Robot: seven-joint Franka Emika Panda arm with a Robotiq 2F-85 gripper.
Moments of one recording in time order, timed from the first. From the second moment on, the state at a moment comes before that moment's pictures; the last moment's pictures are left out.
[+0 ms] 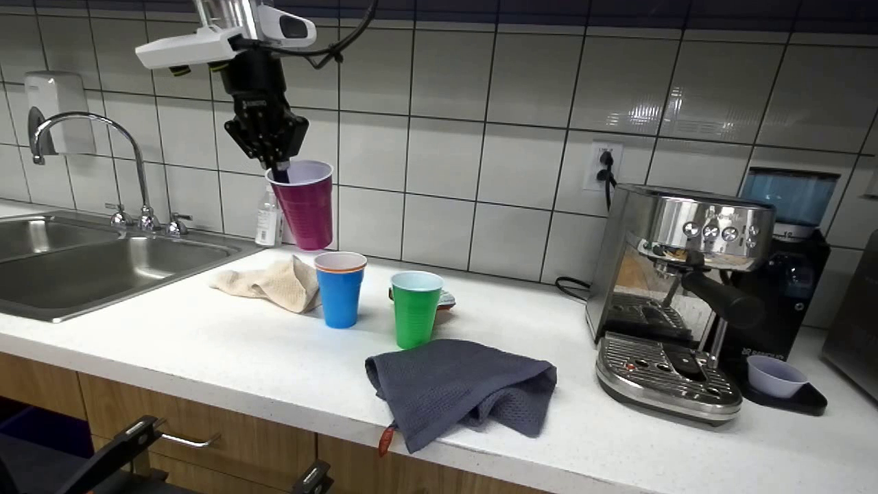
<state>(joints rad) 0.10 -0.30 0.14 -2.52 -0.18 2.36 0.44</state>
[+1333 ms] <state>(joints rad) 0.05 -0.14 0.12 -2.38 -0.18 2.37 0.44</state>
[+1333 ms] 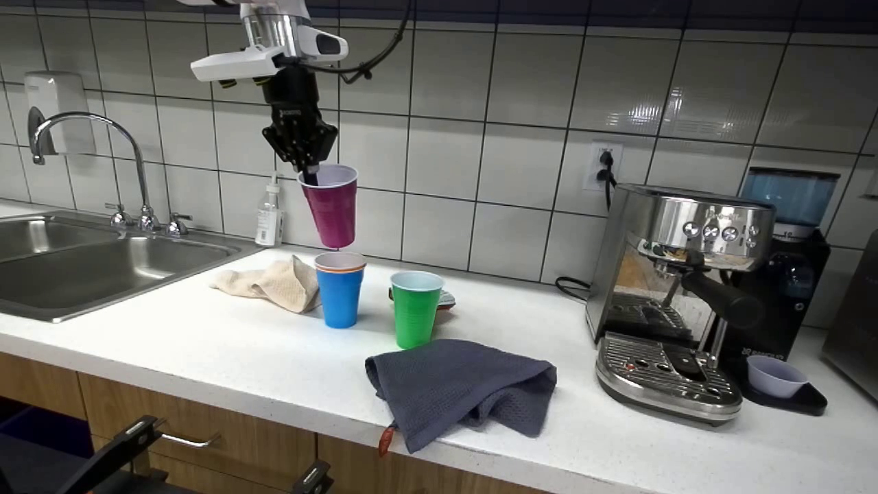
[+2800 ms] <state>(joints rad) 0.06 0.01 0.12 -2.28 -0.18 2.37 0.44</state>
